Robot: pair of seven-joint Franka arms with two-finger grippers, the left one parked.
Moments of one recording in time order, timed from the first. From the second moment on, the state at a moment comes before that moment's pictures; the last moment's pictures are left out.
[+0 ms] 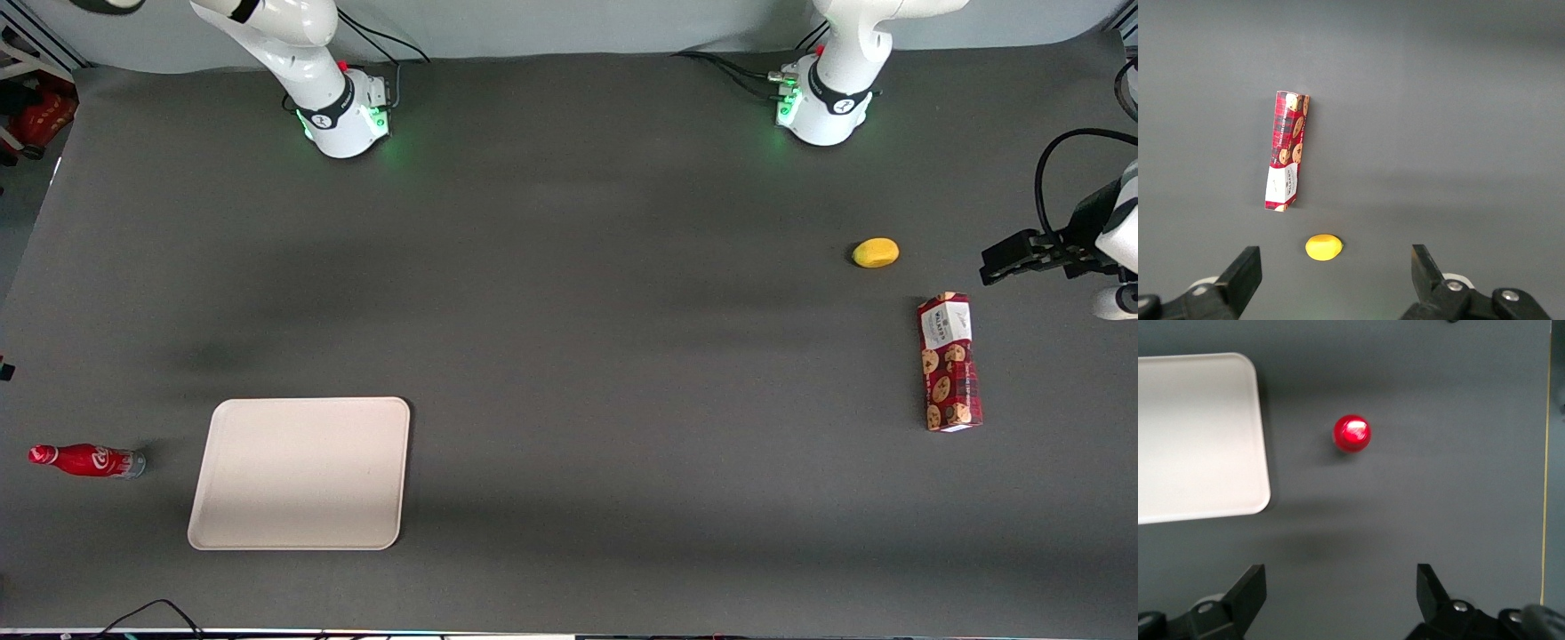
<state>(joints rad) -0.33 0.52 -0.13 -1.26 -0.01 1.81 -0.35</state>
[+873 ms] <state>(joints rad) -0.37 0.78 -0.08 -1.12 0.02 2.02 -0.35</state>
